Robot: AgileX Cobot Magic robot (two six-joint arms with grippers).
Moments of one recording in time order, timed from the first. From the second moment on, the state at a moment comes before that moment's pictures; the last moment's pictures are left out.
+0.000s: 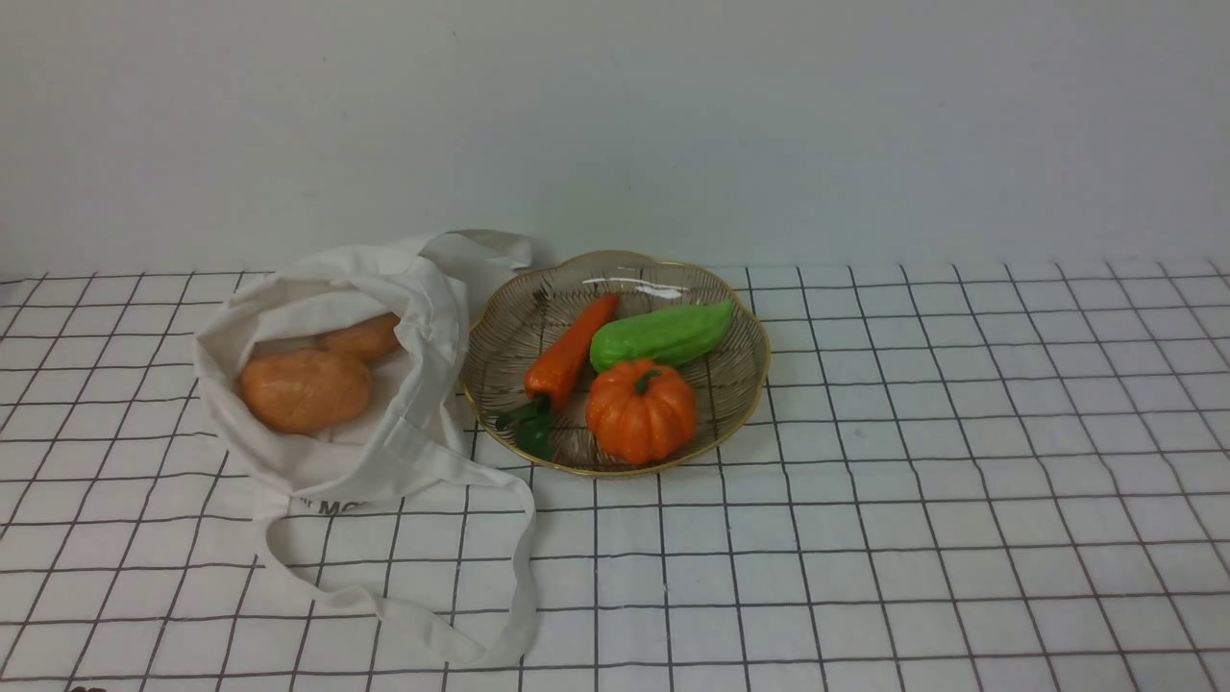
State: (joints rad) right arm 0.02 -0.01 0.02 -0.01 0.38 0.07; left arm -0.09 -0.01 0.03 -0.05 0.38 0.07
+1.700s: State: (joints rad) right arm 0.02 -0.01 0.02 -0.01 0.38 0.07; left arm -0.10 1.55 -1.12 -0.05 0.93 -0.17
